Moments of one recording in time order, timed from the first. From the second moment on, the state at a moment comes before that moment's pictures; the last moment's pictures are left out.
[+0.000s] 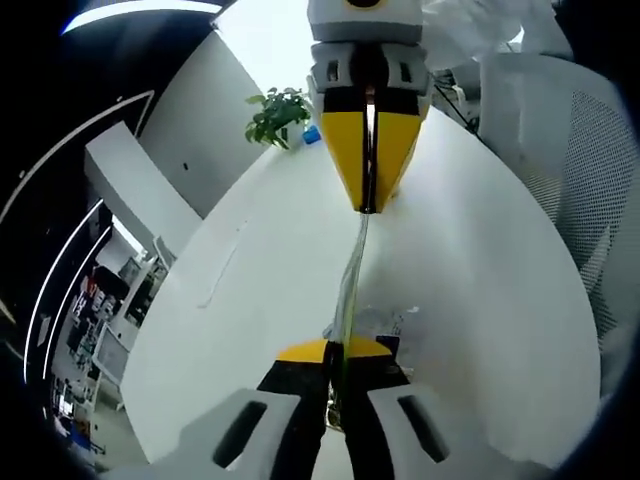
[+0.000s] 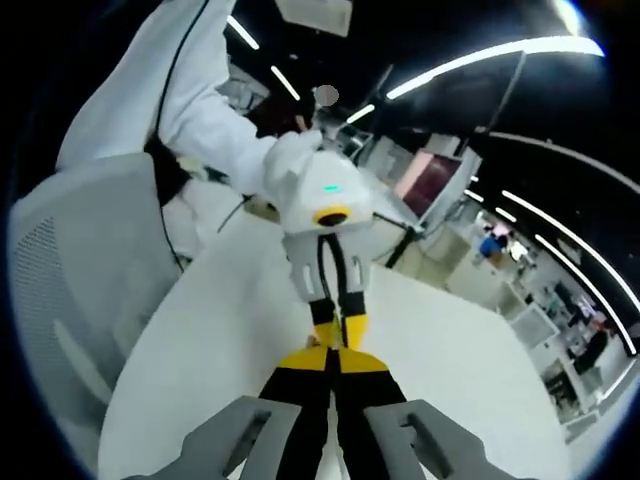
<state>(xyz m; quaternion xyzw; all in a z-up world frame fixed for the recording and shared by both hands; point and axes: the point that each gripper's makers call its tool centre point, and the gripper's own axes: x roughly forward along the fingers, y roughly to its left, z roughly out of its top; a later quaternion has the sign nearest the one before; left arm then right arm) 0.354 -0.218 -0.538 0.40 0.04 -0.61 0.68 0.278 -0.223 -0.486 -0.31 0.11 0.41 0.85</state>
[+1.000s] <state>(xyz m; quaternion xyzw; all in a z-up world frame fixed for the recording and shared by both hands) 0.298 -0.263 -0.554 0.43 0.03 -0.65 0.63 0.227 -0.299 -0.529 -0.23 0.25 0.30 0.89</state>
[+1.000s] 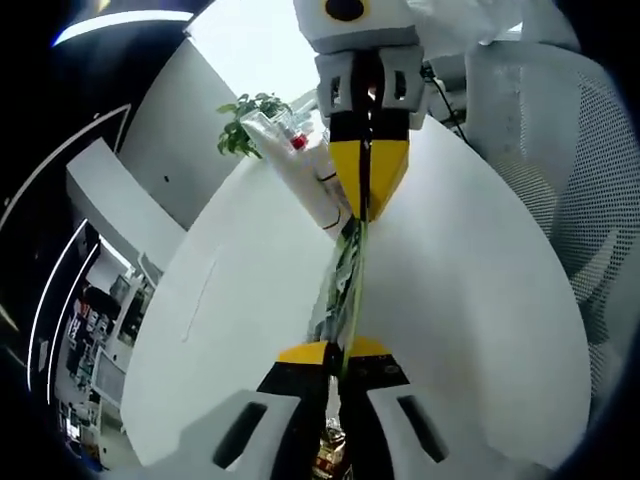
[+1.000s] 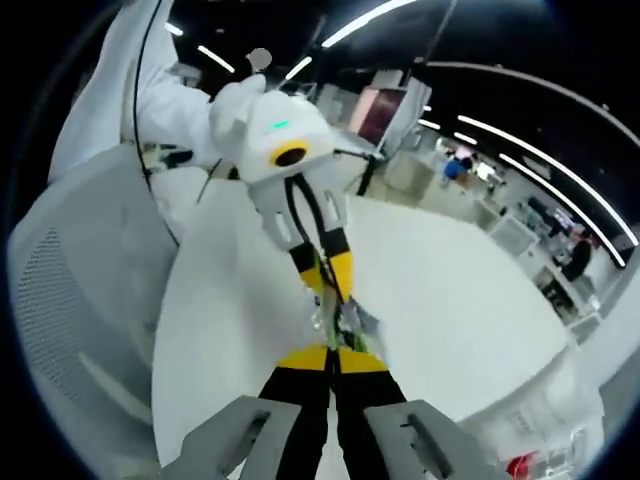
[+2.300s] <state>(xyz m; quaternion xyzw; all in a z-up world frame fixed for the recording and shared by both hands) 0.267 -0.298 -0.599 0.40 0.11 -0.68 0.60 0.202 -0.344 -0.594 -0.14 0.37 0.23 0.89</state>
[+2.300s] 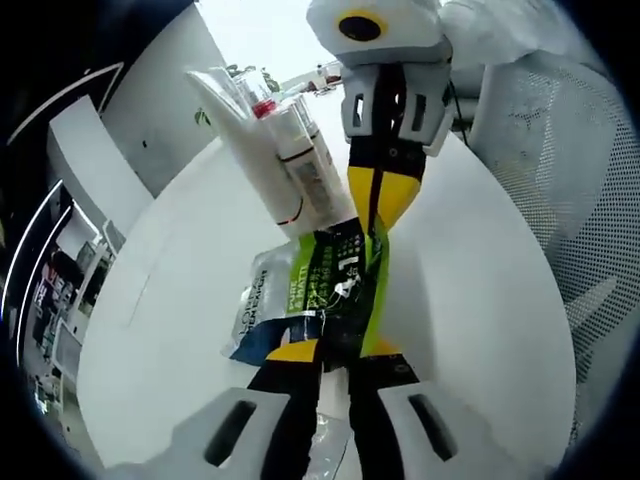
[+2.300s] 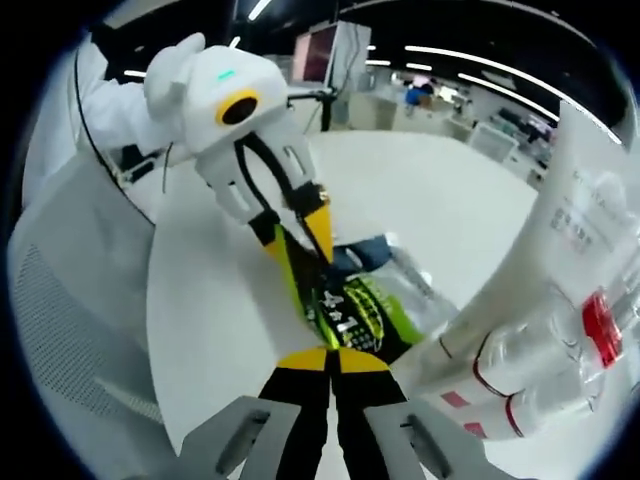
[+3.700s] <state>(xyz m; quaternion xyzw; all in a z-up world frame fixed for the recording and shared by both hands) 0.278 -0.346 -0.605 0.26 0.23 -0.68 0.65 0.197 -0.346 -0.616 -0.15 0.39 0.24 0.88</state>
